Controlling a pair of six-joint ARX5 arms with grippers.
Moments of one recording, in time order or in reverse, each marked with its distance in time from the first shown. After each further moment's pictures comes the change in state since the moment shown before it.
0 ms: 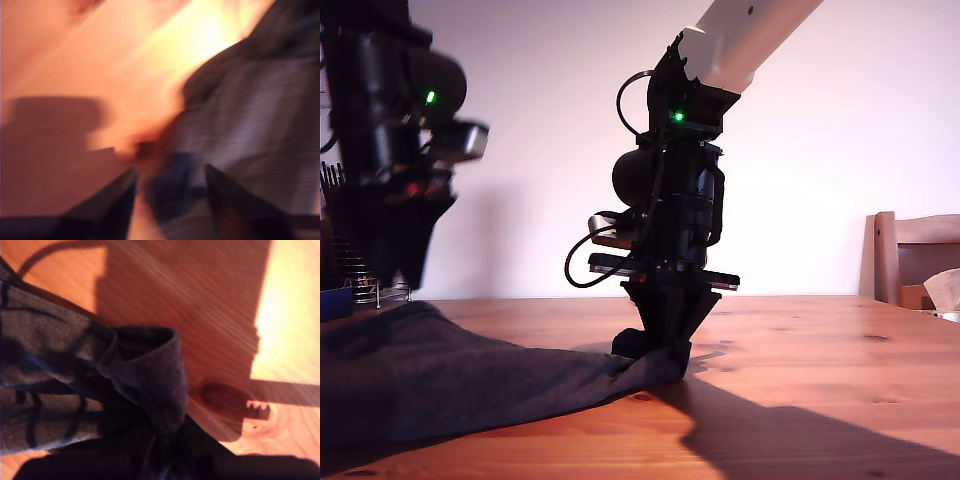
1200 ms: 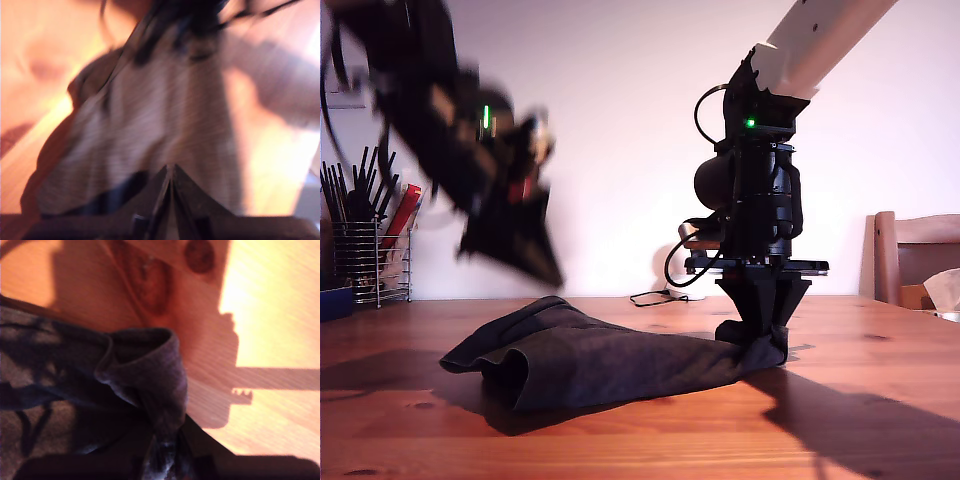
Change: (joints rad) left arm -0.055 0.184 -0.047 0.301 0.463 0.027; right arm -0.179 -0.014 0.000 -0.070 0.102 0.000
